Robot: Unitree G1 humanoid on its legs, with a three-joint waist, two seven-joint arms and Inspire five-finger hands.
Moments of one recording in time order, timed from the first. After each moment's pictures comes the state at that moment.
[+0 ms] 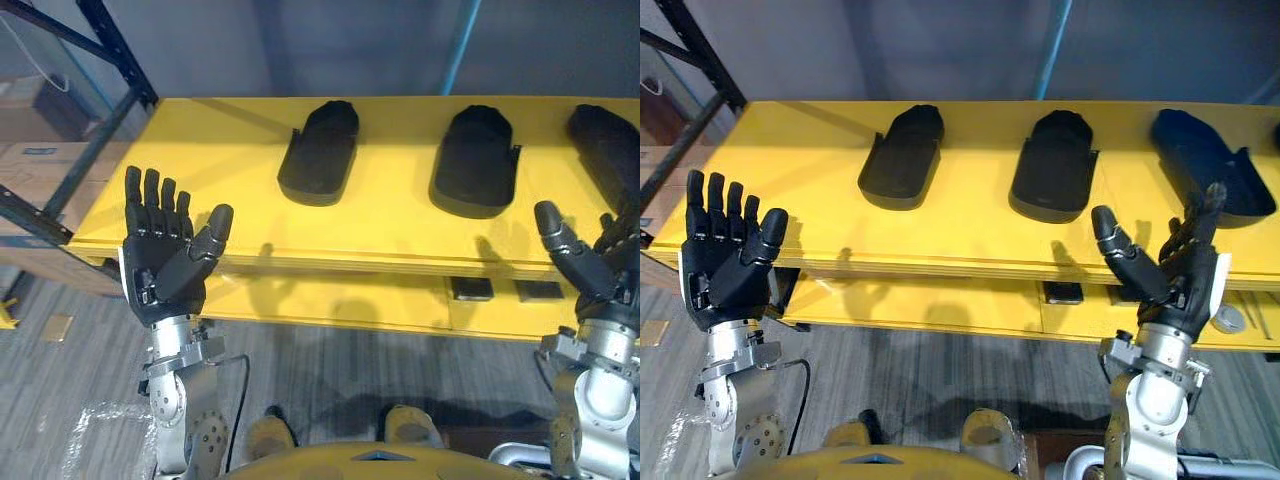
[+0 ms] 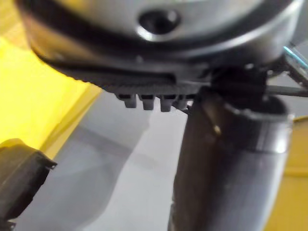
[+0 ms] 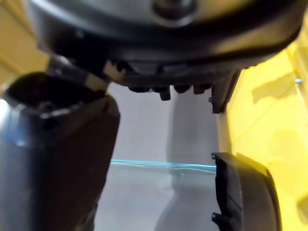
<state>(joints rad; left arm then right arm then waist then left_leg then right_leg) 0.32 0.05 -0.01 -0.33 -0.59 -0.50 0.01 0.24 -0.22 -0.39 -0.26 0.24 -0.27 -0.14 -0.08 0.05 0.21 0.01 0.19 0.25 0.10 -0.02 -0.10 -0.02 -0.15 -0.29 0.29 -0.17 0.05</state>
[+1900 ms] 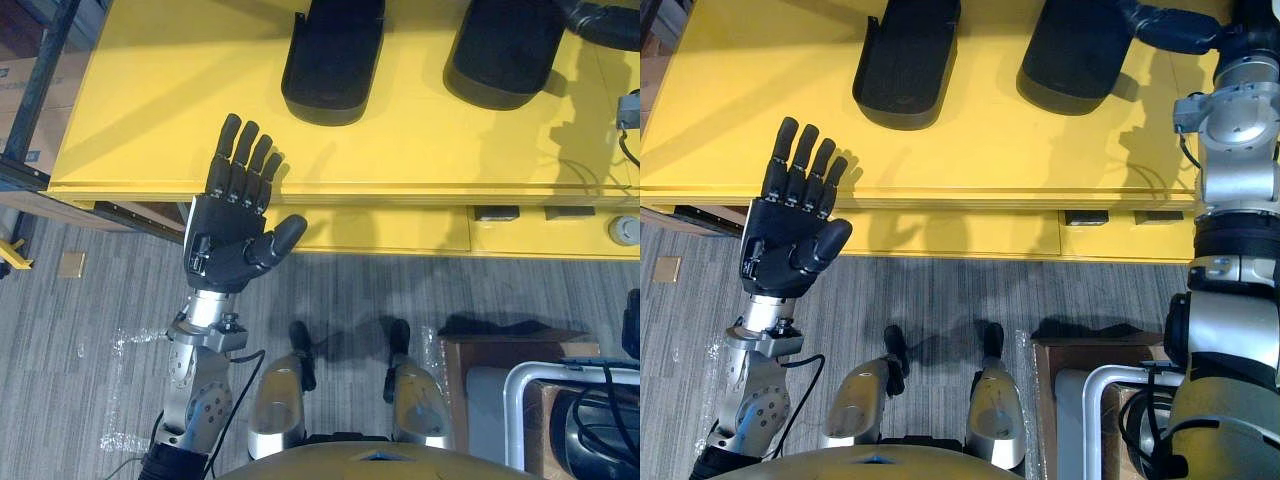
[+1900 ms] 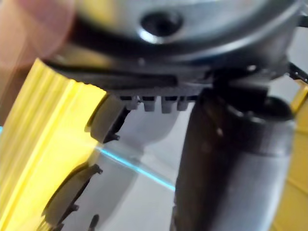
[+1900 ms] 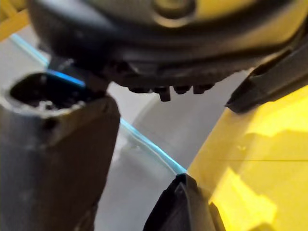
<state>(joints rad) 0.15 0.24 -0.18 -0.27 -0.81 -0.49 -0.34 -0.95 -0.90 -0.01 0.56 -0.04 0.04 -0.14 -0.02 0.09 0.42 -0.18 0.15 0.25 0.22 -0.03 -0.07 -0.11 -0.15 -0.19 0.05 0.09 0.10</state>
